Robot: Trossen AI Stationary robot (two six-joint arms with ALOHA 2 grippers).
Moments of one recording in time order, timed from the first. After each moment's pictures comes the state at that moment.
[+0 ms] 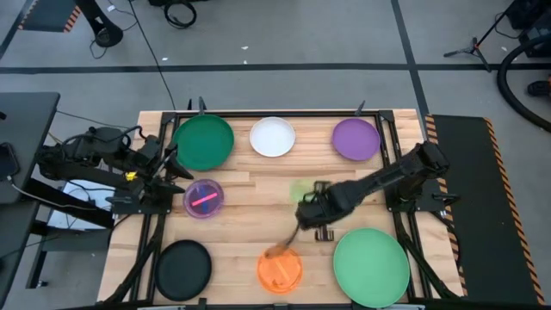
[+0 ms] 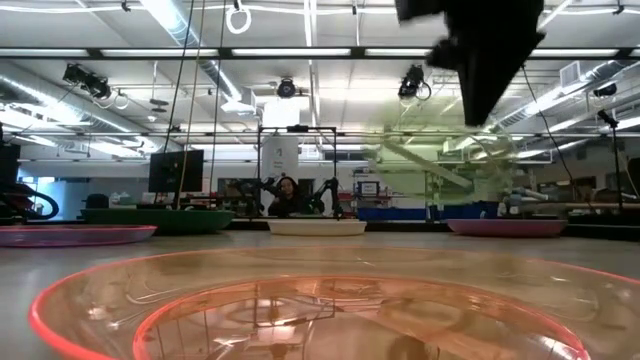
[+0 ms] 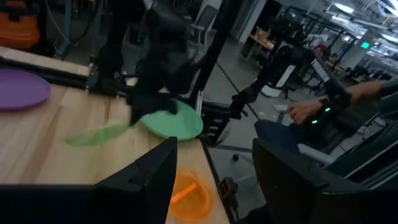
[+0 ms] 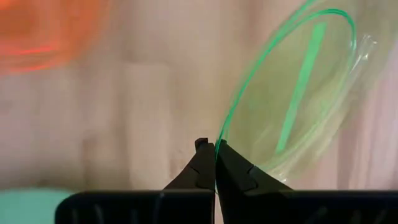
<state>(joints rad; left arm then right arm) -0.14 0.58 1.02 -0.57 0.18 -0.36 0.38 1.76 1.44 -1.10 0.16 0.32</state>
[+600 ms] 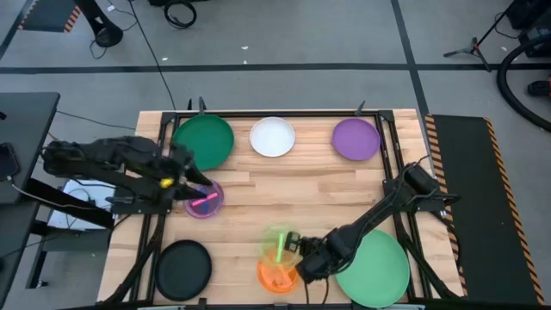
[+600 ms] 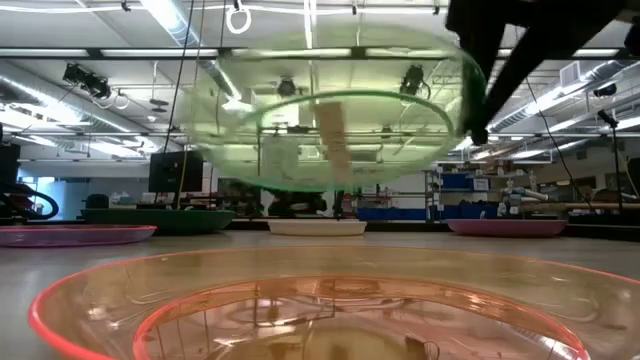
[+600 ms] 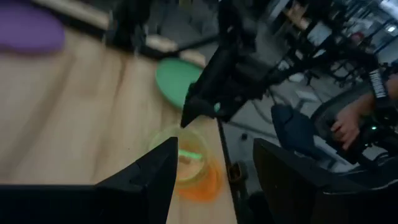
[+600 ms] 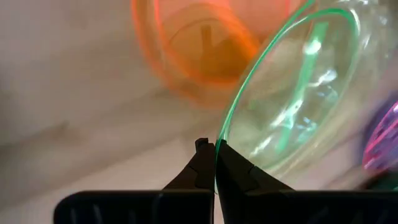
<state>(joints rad) -0.18 0.77 1.02 -0.58 0.11 -0.49 0.61 2.00 1.55 -0.85 0.35 -0.76</state>
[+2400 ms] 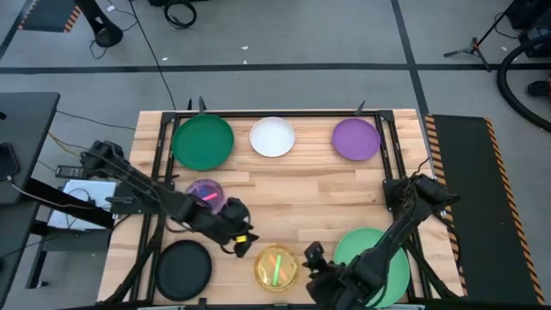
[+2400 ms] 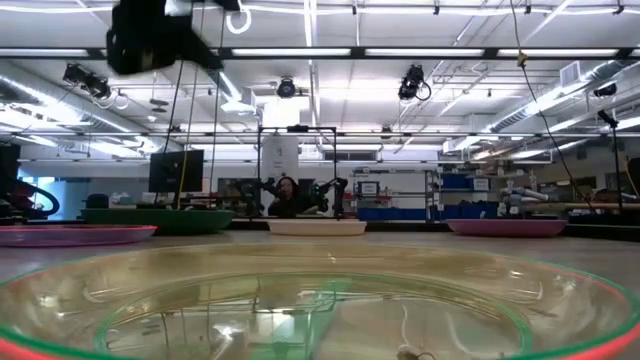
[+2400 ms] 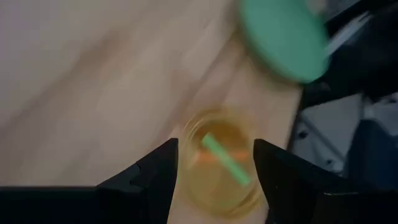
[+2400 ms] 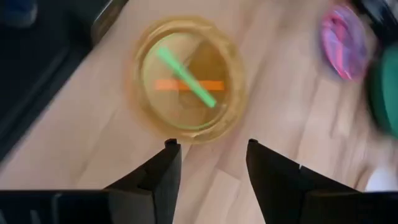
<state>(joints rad) -0.51 1.48 1.02 -0.31 -0.32 -1.11 0.82 2.00 1.70 -0.94 0.56 0.16</state>
